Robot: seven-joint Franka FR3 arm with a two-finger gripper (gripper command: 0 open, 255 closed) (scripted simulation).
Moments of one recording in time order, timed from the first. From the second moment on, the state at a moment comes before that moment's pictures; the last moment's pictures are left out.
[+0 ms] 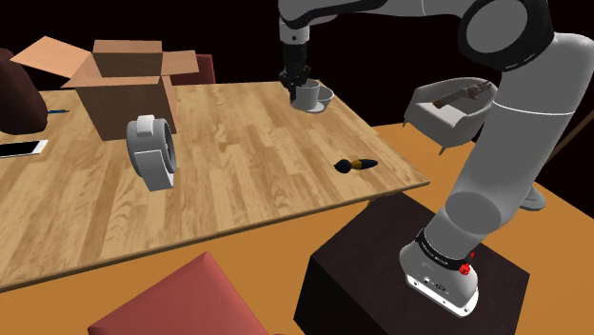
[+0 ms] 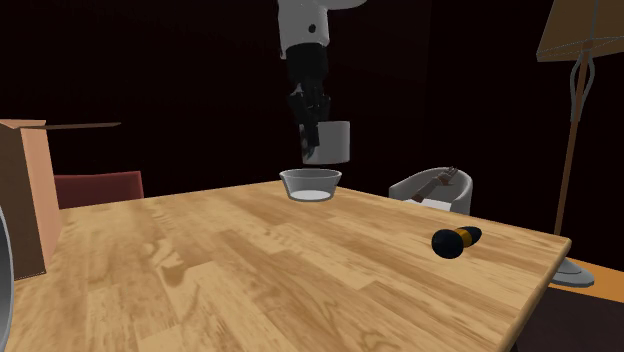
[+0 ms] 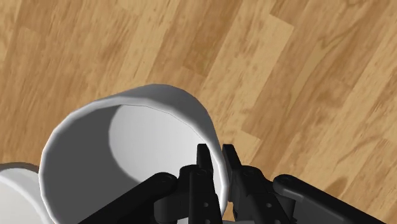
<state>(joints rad) -0.08 0.22 0.18 -1.61 -0.09 1.73 0.10</state>
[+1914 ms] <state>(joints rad) -0.43 0.33 -0.05 -1.49 -0.08 1.77 -0.48</state>
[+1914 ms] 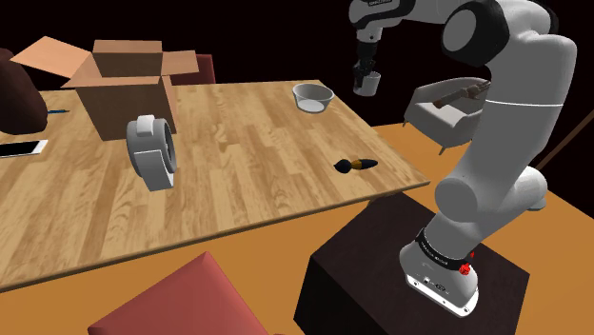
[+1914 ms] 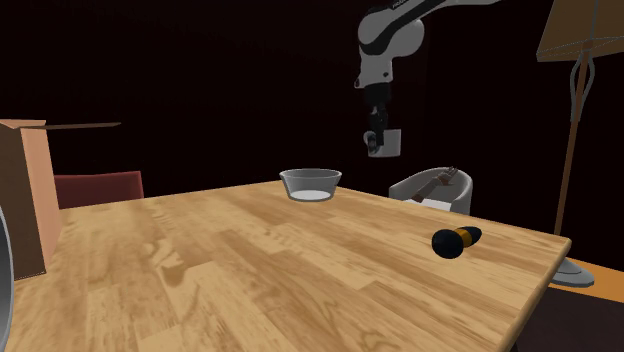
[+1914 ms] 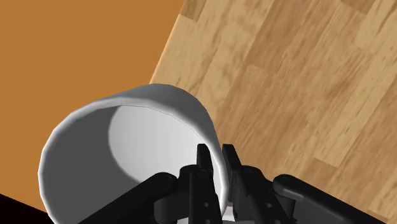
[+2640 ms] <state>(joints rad) -0.43 0.36 -0.05 -1.60 -0.08 1.91 -0.47</state>
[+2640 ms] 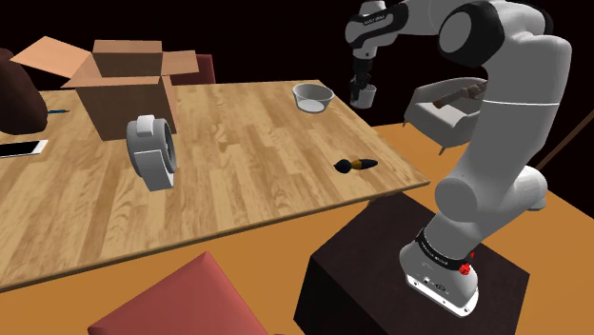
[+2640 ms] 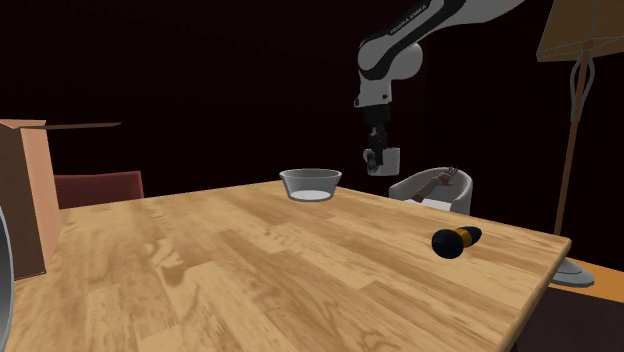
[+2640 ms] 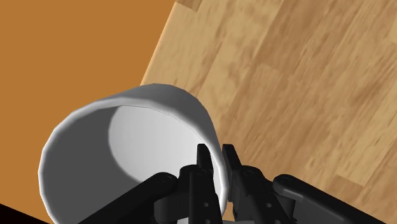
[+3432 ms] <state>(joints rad) -0.44 0.41 -0.05 -1.69 -0.08 2.05 -0.46</state>
